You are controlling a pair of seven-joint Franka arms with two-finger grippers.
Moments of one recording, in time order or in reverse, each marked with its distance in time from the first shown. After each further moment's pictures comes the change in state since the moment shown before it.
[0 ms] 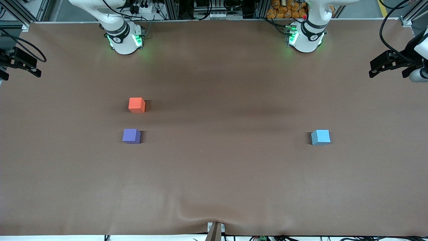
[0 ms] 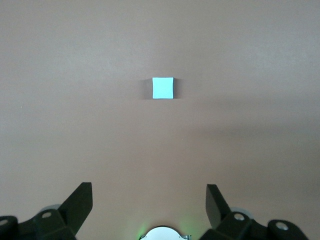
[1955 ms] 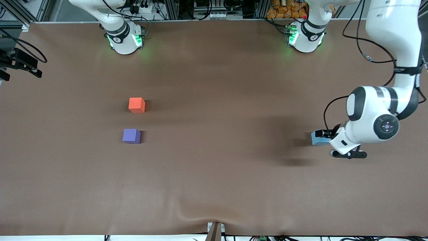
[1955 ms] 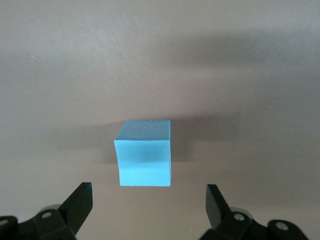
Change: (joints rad) left arm -0.007 0.500 0.001 -0.282 0.000 0.618 -0.006; right arm -0.001 0.003 -0.001 -0.001 0.001 -0.001 0.000
